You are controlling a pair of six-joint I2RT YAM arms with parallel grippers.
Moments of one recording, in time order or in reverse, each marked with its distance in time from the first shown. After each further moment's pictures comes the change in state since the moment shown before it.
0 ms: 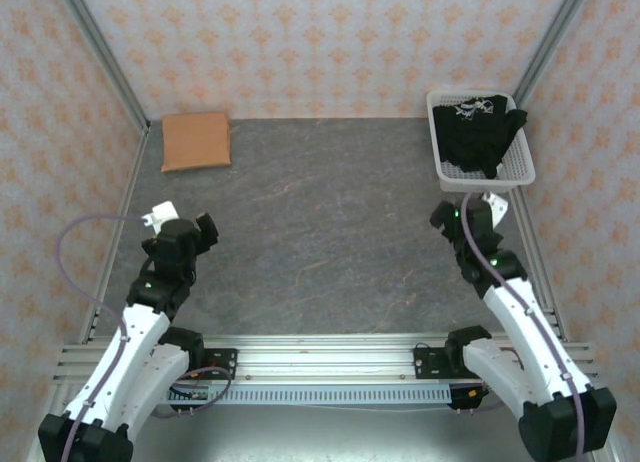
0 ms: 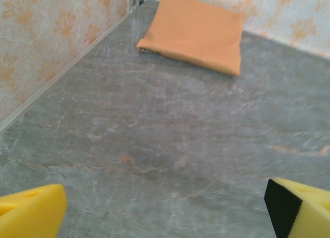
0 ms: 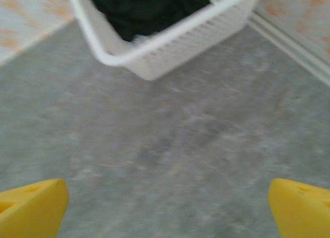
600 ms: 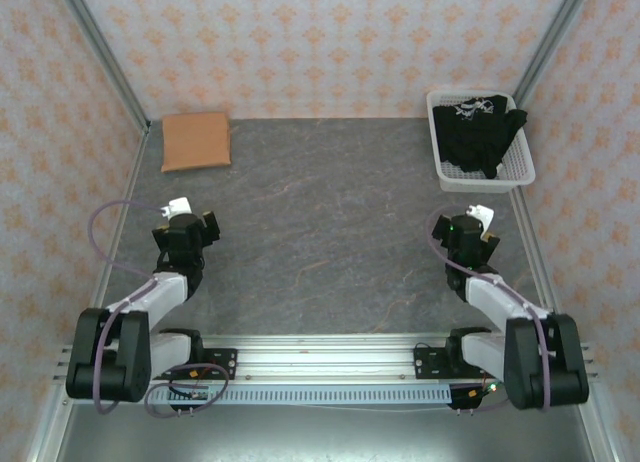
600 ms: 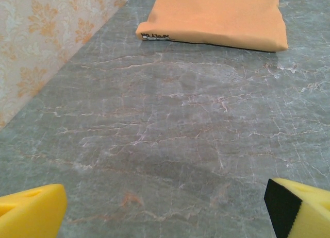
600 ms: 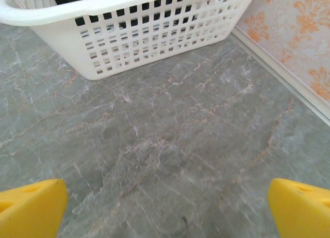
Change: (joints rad) left arm 0.171 0.510 -0.144 0.703 0.110 0.218; right arm -0.139 0.346 -0.321 0.803 0.013 -0.326
